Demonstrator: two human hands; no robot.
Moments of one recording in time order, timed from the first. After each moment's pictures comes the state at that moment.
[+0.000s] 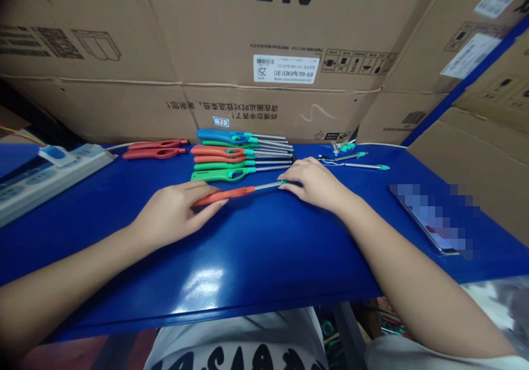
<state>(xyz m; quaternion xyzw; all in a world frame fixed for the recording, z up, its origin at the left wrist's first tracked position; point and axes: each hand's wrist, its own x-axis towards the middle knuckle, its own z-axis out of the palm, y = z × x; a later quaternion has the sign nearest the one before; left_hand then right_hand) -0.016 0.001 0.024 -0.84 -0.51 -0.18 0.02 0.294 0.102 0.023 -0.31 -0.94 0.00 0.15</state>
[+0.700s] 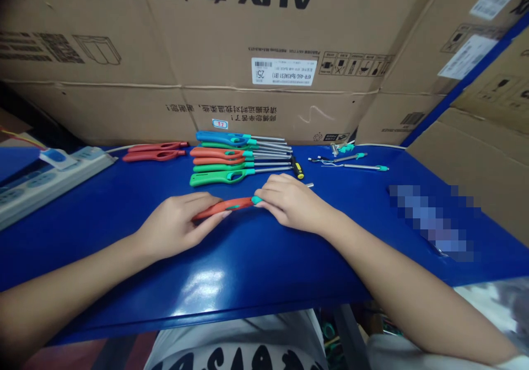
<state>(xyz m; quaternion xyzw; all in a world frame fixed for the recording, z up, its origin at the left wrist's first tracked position) -0.009 -0.009 0.020 -0.86 -0.45 -0.24 -0.03 0.260 0.064 0.021 -0.18 -0.96 0.03 0.24</state>
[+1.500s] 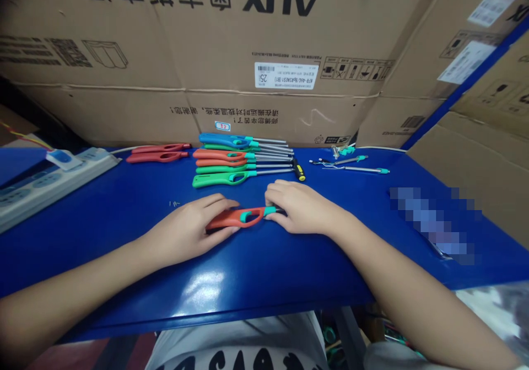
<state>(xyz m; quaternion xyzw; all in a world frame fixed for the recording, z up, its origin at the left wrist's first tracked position) 0.001 -0.012 0.021 -0.87 -0.46 -0.15 -0.08 0.263 0.058 0.033 -0.26 -0.96 0.08 0.08</state>
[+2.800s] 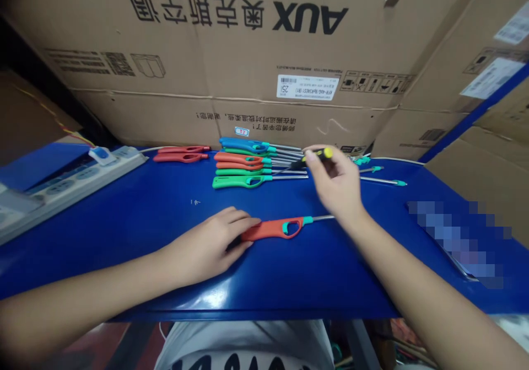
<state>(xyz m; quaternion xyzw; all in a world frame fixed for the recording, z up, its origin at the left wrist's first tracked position) 0.012 -0.038 0.025 -0.88 -0.43 -0.14 -0.14 0.253 0.071 0.047 -0.41 -0.69 0.18 0.57</state>
